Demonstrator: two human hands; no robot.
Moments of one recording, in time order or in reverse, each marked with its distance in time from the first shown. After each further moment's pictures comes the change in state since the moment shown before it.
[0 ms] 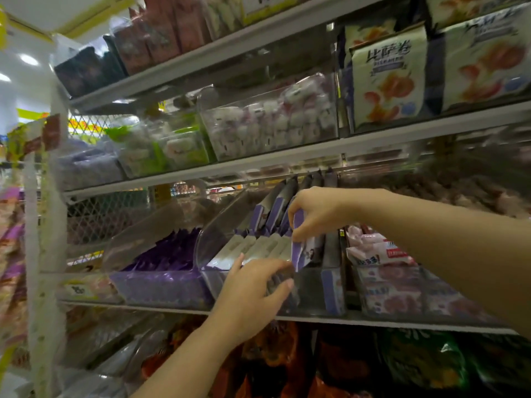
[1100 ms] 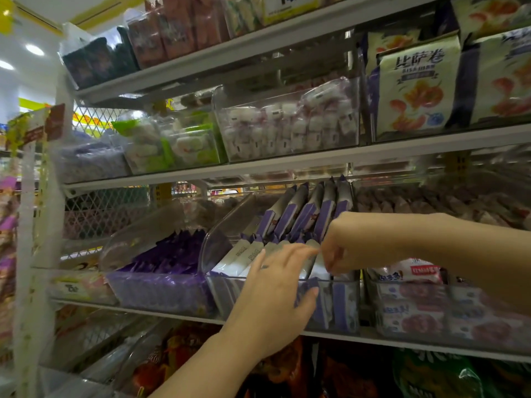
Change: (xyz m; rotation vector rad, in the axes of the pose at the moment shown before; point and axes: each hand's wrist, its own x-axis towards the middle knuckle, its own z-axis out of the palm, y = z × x) left_hand 0.005 0.007 0.004 0.012 0.084 0.162; right_hand -0.035 -0.007 0.005 -0.287 -0.160 -0.133
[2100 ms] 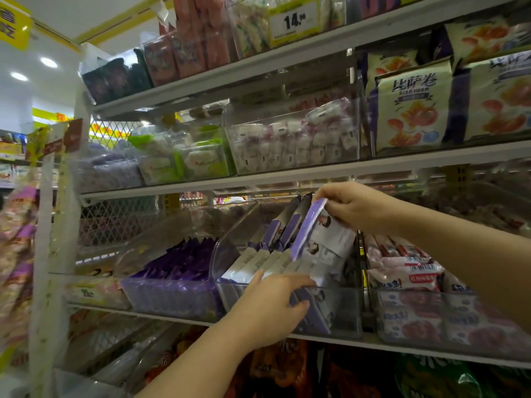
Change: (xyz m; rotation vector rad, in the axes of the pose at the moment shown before) left_hand 0.004 -0.005 -0.020 -0.067 -0.315 -0.167; right_hand 0.006 0.009 -0.027 0.627 0.450 0.175
